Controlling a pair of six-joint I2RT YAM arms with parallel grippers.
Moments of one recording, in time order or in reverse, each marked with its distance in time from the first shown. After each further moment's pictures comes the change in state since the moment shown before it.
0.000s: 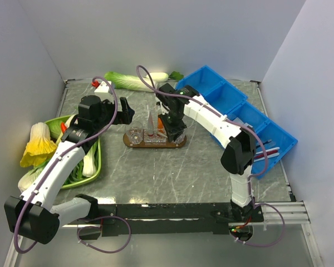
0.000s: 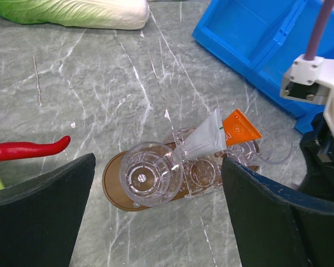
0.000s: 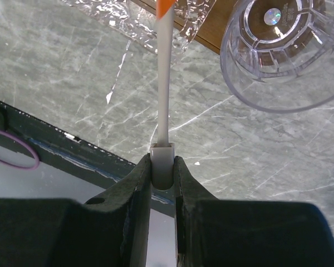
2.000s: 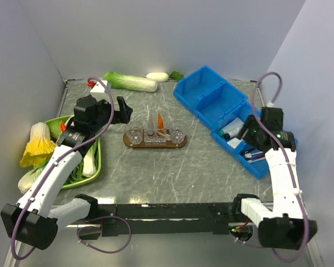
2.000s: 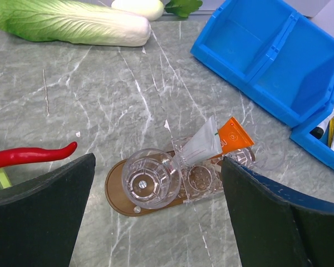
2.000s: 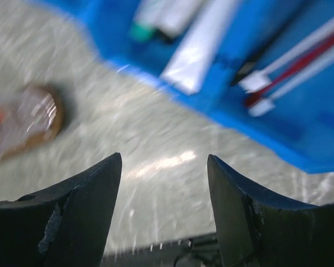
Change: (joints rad) left arm 0.000 -0.050 0.000 0.008 -0.023 -0.002; right arm -0.755 -0.962 -0.861 0.365 0.142 0.145
